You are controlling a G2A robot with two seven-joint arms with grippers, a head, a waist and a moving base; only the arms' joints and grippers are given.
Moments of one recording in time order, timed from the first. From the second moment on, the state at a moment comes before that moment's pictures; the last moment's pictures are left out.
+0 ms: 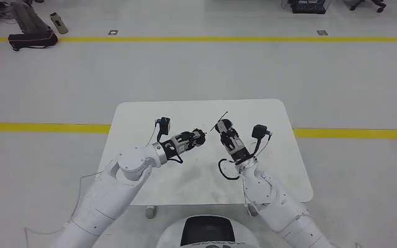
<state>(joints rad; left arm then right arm) 1.33 -1.09 -1.04 -1.65 -0.43 0.12 -0.52 -1.45 -1.24 0.94 -1.53 -0.49 -0.34 -0.35</state>
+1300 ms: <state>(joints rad) 1.33 -1.09 -1.04 -1.65 -0.43 0.12 -0.52 -1.42 -1.25 0.89 -1.45 -0.56 -0.34 -0.46</state>
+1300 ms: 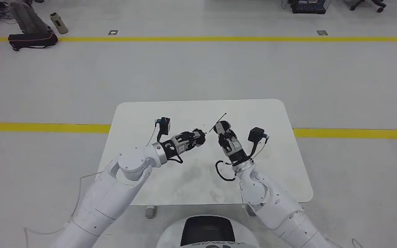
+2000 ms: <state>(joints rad) 1.33 -1.09 -1.04 -1.65 -0.43 0.12 -0.52 -1.40 -1.23 0.87 -1.46 -0.54 -0.34 -0.47</state>
